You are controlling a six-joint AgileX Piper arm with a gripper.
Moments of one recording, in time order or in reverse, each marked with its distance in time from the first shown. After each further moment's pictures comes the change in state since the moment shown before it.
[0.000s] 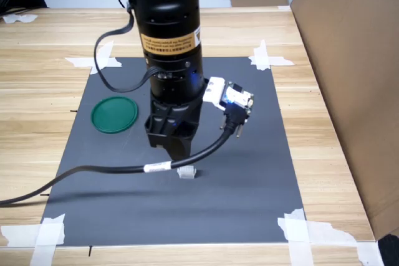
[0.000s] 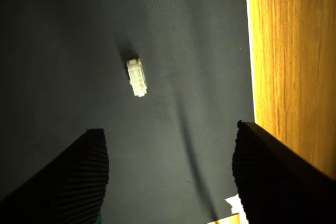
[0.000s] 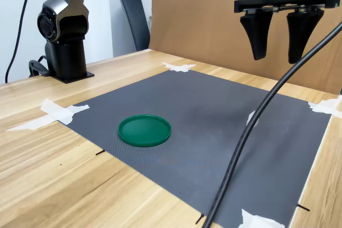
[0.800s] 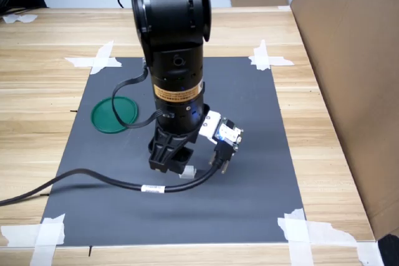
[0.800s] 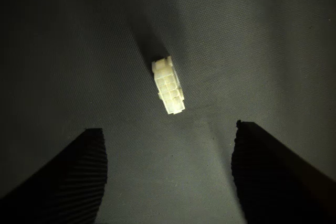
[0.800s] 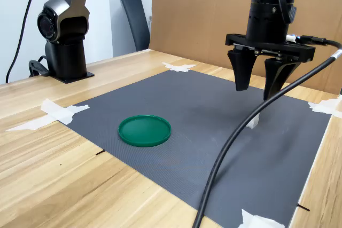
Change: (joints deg) arm 0.6 3.9 7.0 -2.6 -3.8 6.5
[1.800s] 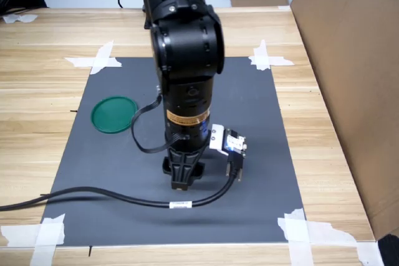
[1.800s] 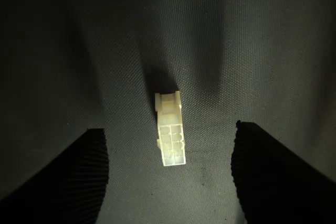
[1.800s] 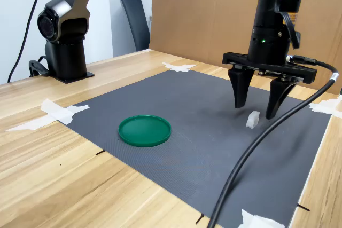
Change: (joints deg) arm 1.0 4.2 0.0 -1.4 -2.5 -11.4
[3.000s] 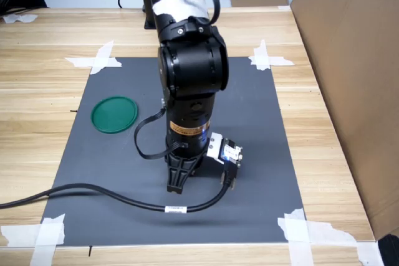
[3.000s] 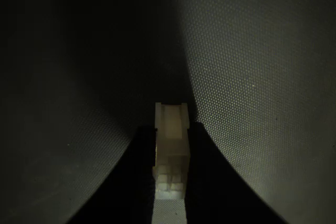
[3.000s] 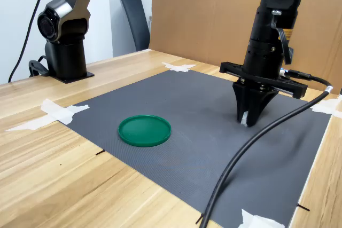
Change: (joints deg) arm 0.9 2.1 1.4 -2.4 -0.1 7.3
